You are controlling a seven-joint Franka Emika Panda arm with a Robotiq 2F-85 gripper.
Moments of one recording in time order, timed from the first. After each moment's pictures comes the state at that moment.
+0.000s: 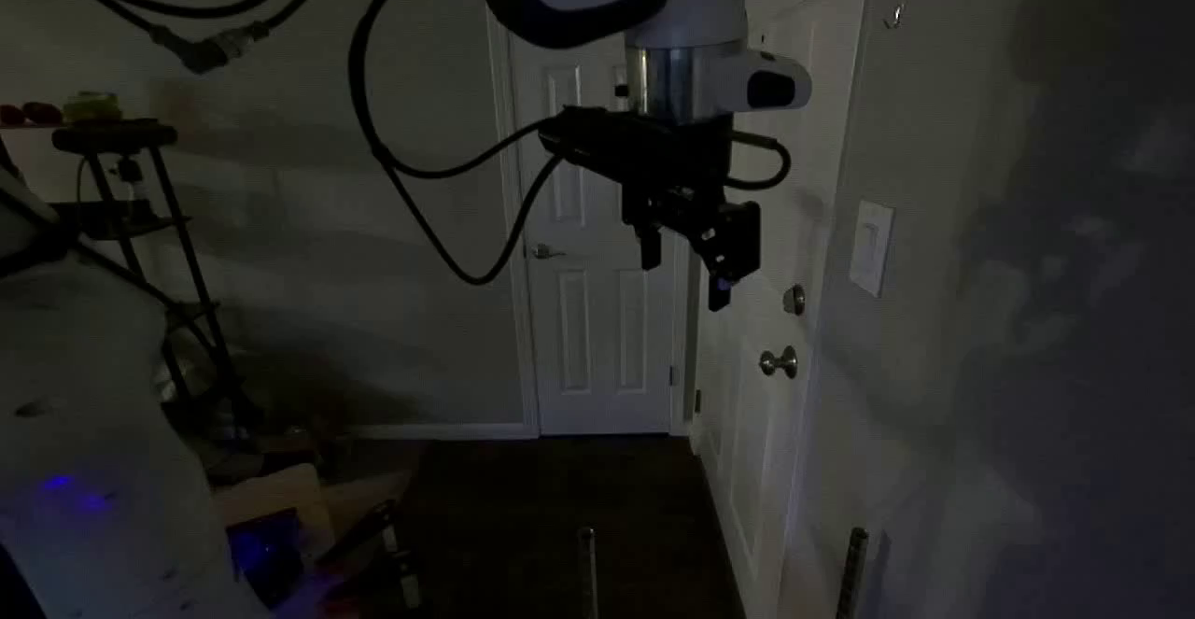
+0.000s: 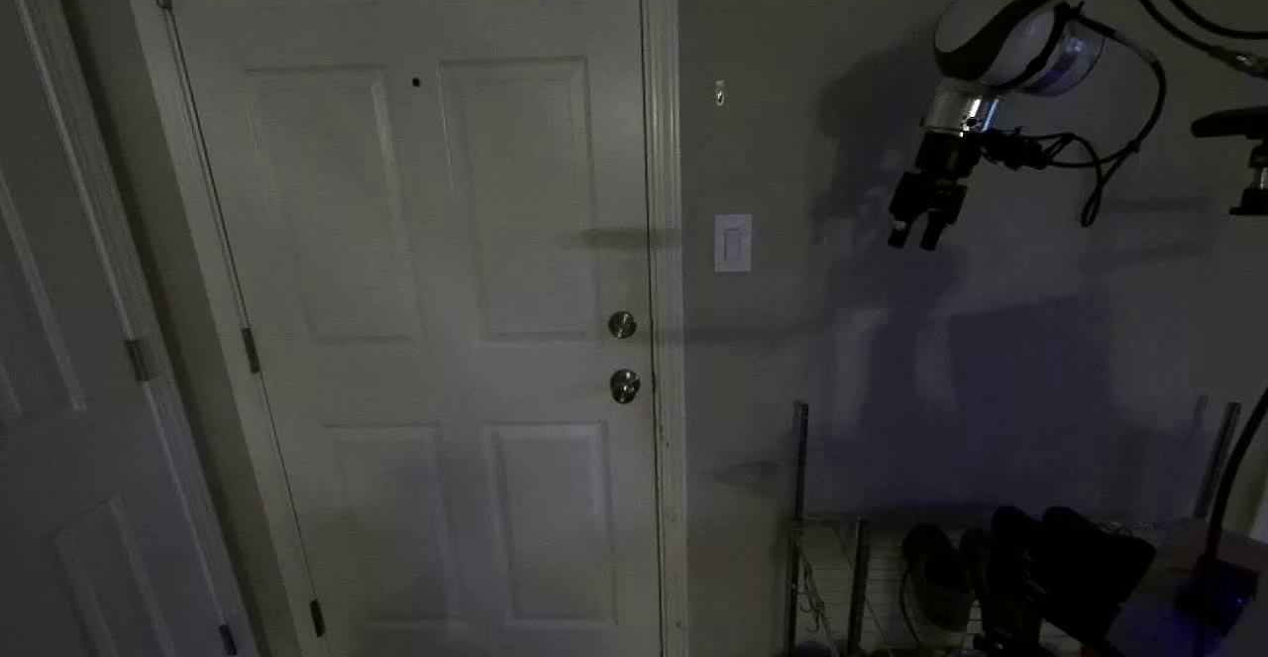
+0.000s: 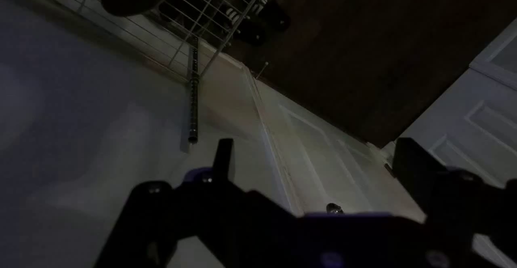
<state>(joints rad) -0.04 -0.34 -0.38 -2.31 0.11 2.11 -0.41</state>
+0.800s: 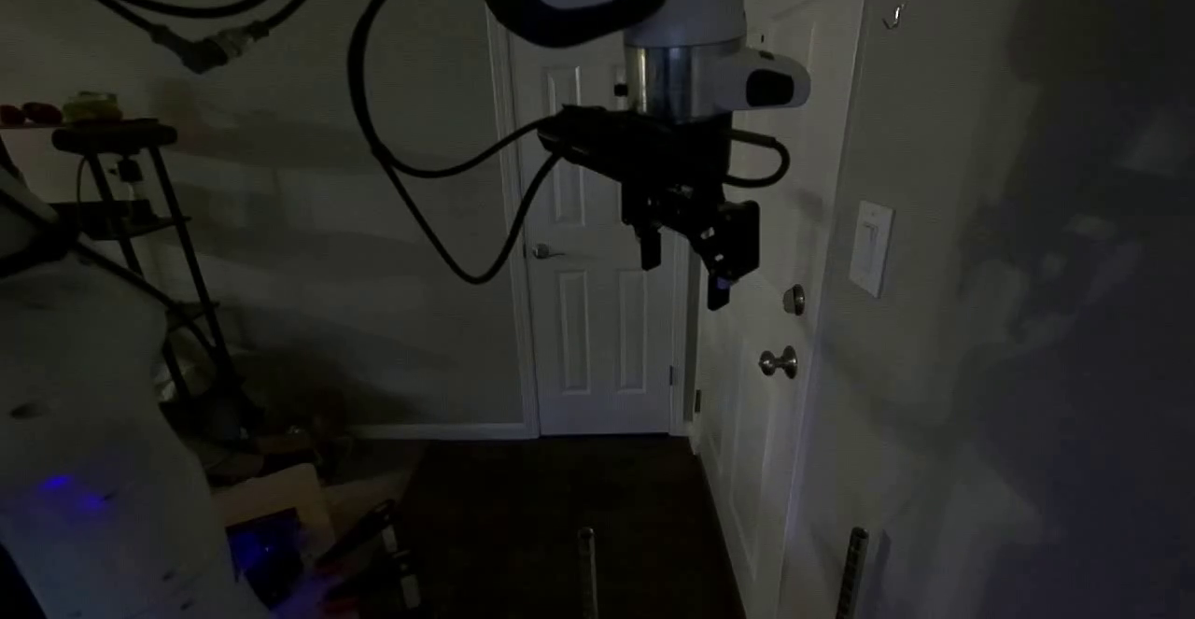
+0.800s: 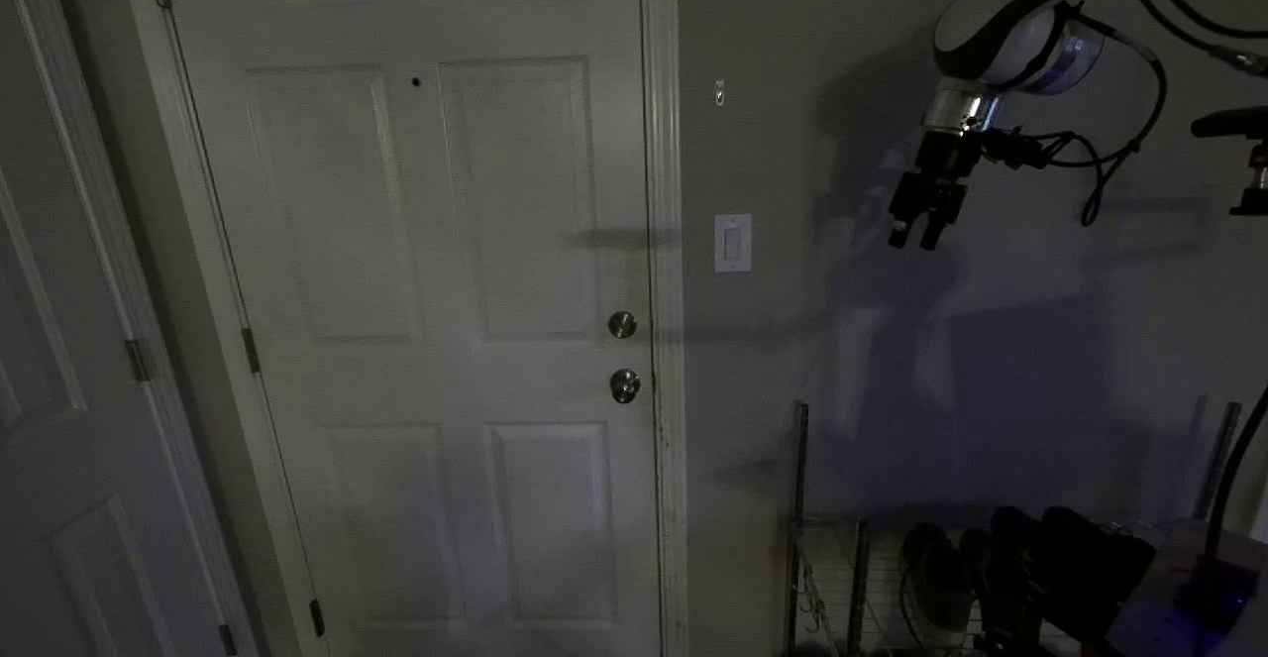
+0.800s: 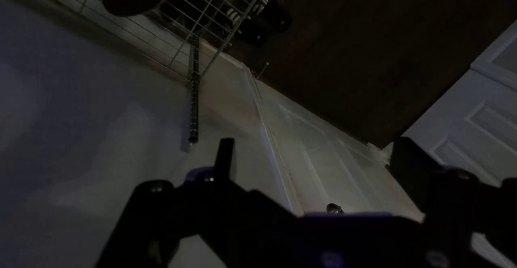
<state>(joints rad) -0.05 -0.34 -0.37 -2.31 0.11 2.11 -0.41</state>
